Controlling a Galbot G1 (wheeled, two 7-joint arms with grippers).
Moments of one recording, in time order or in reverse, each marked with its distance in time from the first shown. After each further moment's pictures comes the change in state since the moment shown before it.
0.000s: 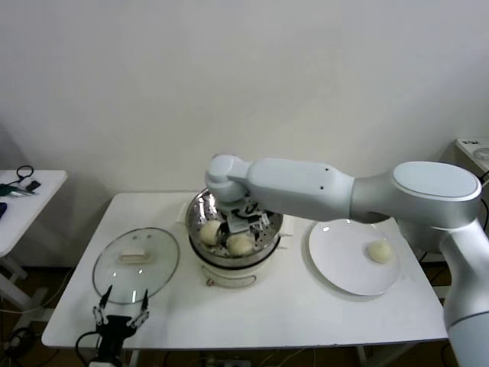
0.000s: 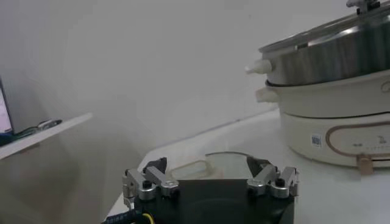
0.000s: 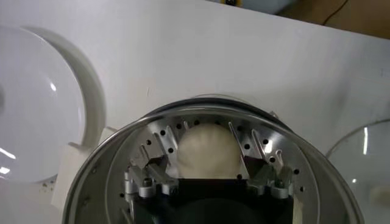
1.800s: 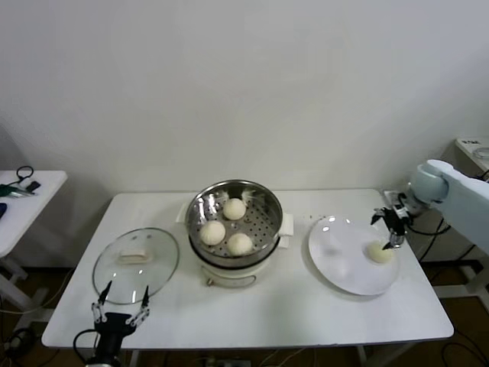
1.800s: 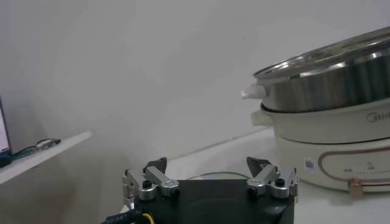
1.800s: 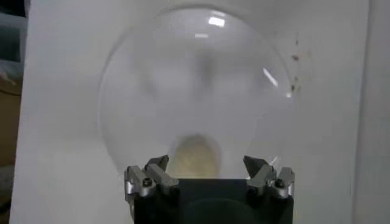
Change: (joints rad) left arm 0.040 0.016 0.009 -0.075 -0.019 -0.015 0.001; right arm -0.303 -0.753 0.304 -0.243 0.241 -0.655 0.161
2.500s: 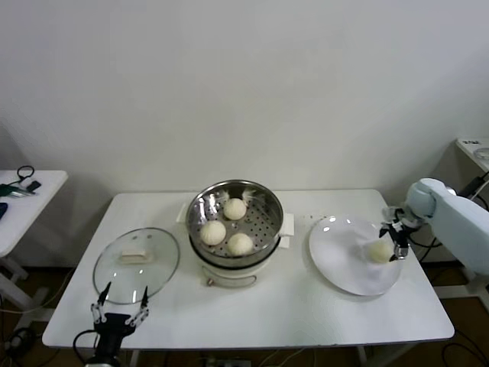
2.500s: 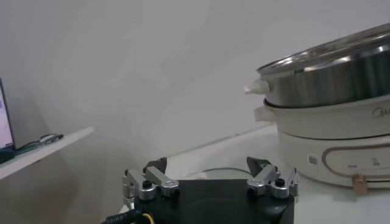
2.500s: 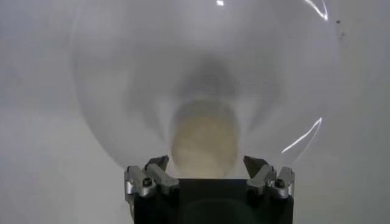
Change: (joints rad) left arm -0.009 -0.005 -0.004 0.014 0.000 0.006 -0.001; right arm -0.148 0.147 0.155 -0.251 -0.172 0.065 0.001
